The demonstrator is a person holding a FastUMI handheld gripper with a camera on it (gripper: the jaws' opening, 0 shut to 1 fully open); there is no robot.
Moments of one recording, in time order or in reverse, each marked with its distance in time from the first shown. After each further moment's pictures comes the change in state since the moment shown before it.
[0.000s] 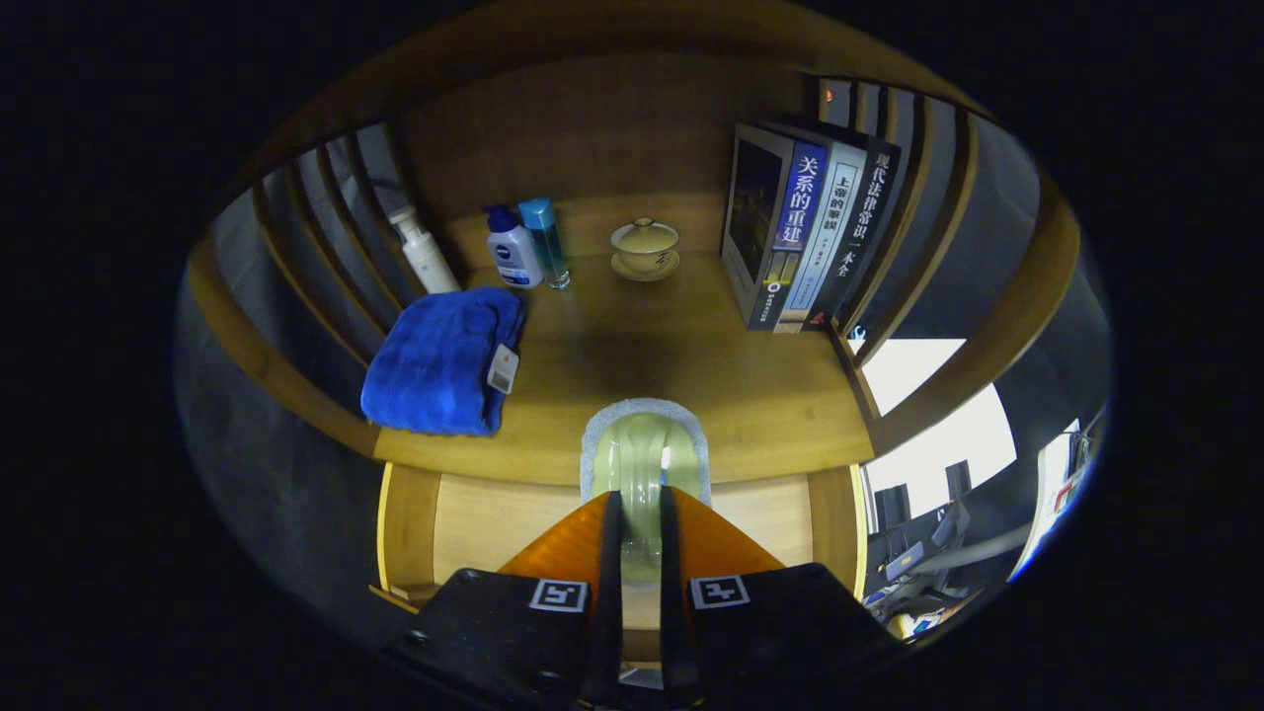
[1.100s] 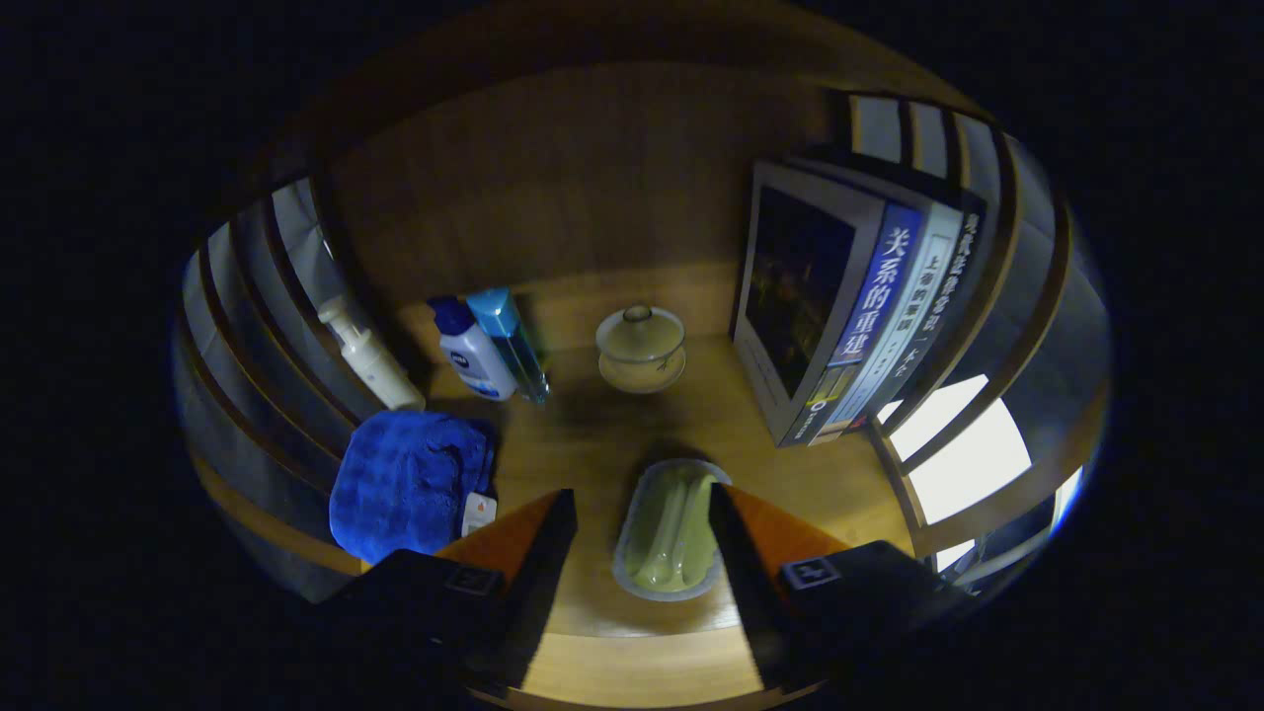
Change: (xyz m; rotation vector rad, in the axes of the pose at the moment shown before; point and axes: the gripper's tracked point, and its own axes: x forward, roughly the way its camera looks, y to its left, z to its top) arm 0.075 0.007 0.106 0.086 -0.227 -0.024
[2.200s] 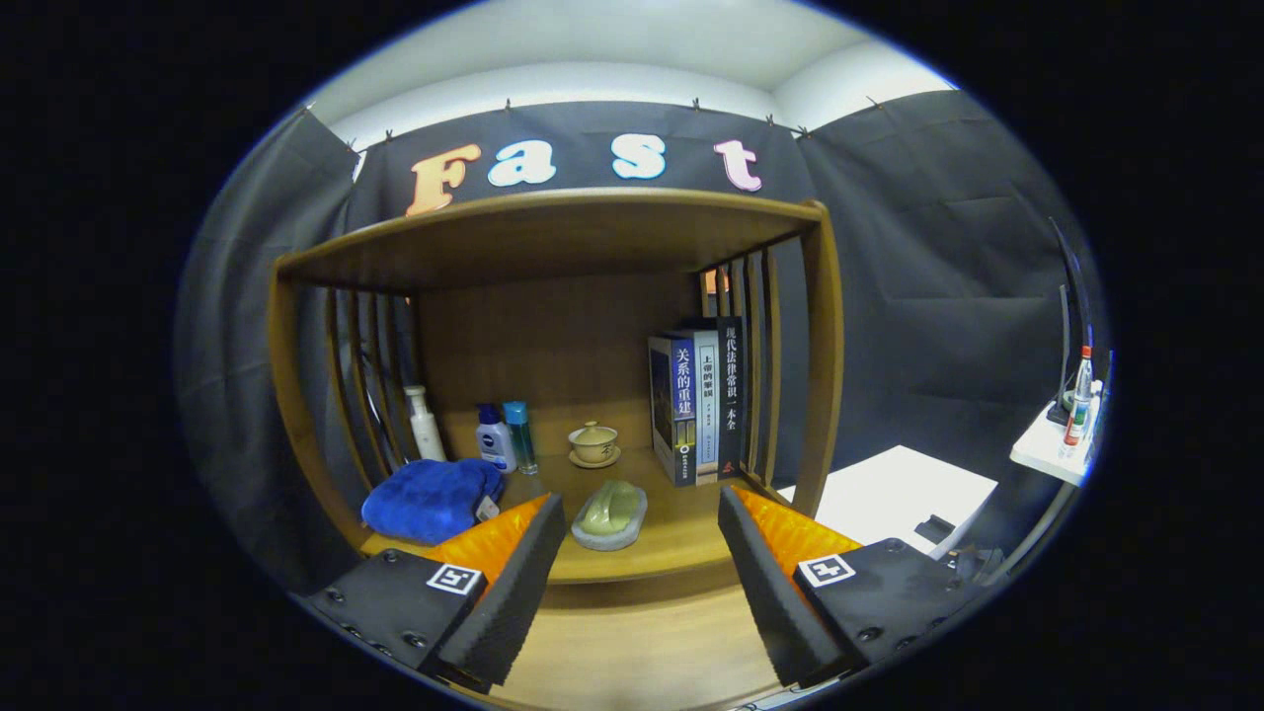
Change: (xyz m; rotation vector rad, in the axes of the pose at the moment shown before) arm -0.199 -0.051 -0.091 0.005 -0.638 -0.055
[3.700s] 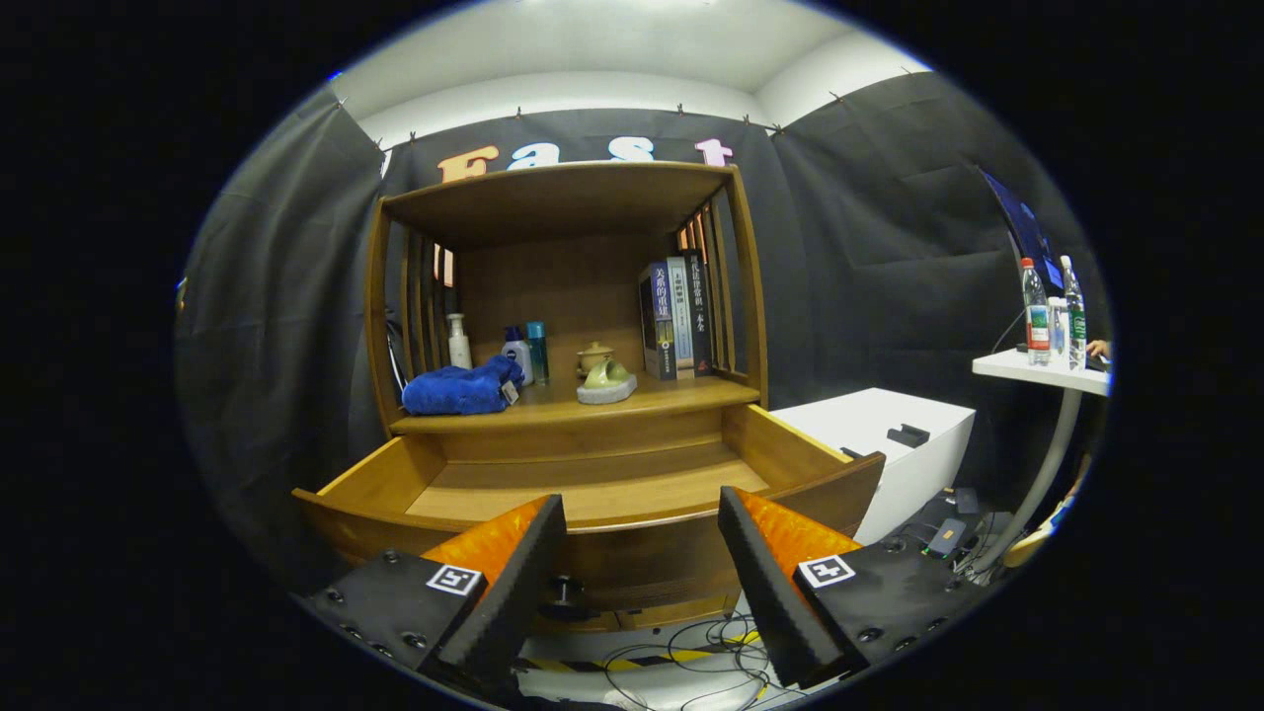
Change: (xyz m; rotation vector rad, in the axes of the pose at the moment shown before) arm -0.154 -0.013 -0.182 0.031 0.035 0.003
